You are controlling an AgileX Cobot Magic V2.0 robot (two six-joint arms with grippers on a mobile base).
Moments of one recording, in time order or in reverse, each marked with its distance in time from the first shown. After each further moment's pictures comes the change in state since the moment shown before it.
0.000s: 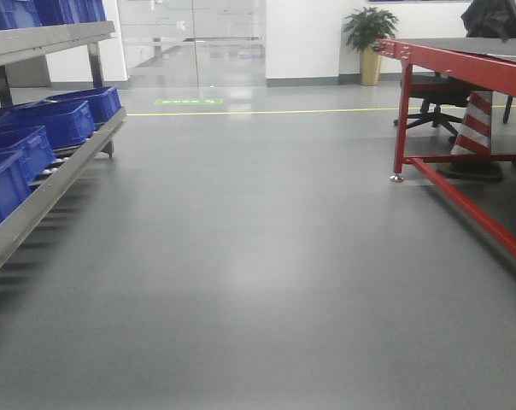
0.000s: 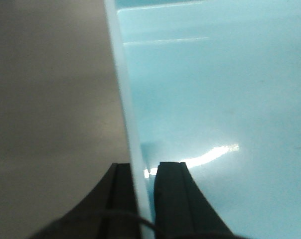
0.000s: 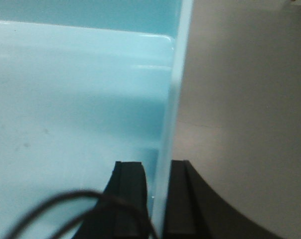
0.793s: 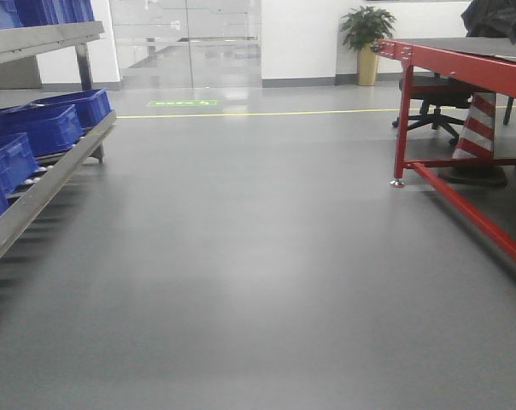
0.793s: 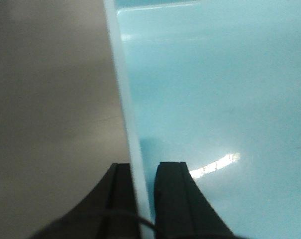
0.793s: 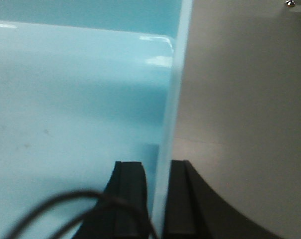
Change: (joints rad) left arm 0.000 0.000 0.000 0.000 0.003 0.000; right arm 0.000 0.000 0.000 0.000 0.000 -0.002
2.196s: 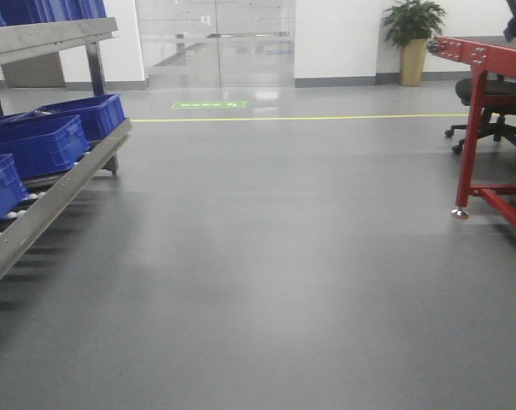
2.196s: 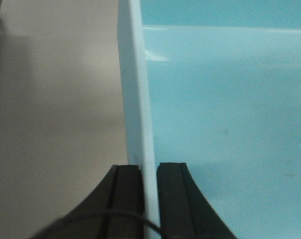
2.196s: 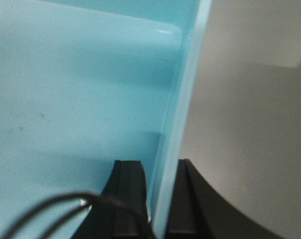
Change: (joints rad) left arm 0.000 0.000 0.000 0.002 -0.221 0.007; right arm -0.002 0.000 0.000 -0.023 -0.029 0.008
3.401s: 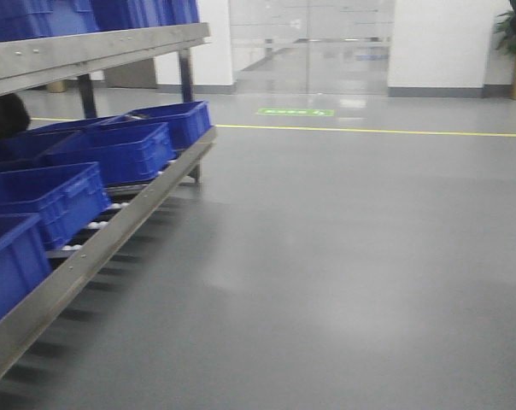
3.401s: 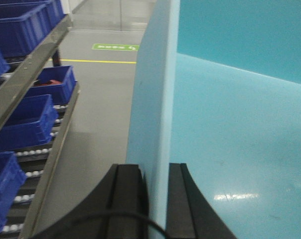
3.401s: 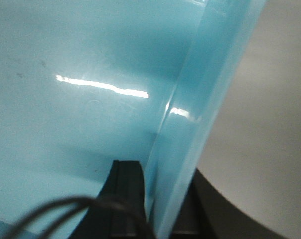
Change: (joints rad) left arm 0.000 0.005 0.000 0.006 -0.303 0.031; right arm 0.000 0.000 -0.003 0.011 -0.016 0.010
